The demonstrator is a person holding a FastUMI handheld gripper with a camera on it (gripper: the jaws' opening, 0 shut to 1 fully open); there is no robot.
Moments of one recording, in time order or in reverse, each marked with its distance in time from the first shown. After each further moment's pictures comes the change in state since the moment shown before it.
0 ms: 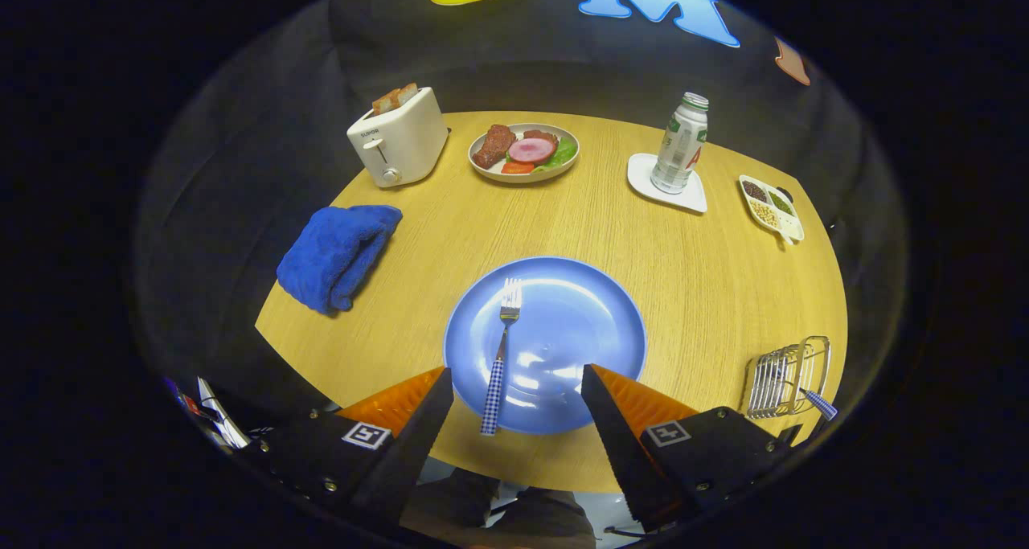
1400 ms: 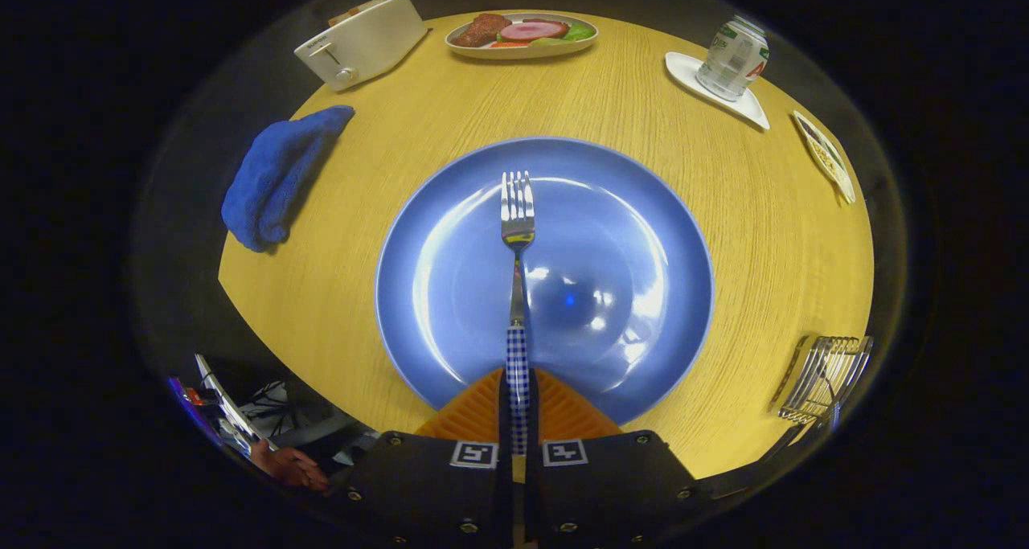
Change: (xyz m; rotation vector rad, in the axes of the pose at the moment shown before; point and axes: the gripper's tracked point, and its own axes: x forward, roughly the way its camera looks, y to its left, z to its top) arm 0.060 -0.016 -0.059 -0.025 0.405 0.036
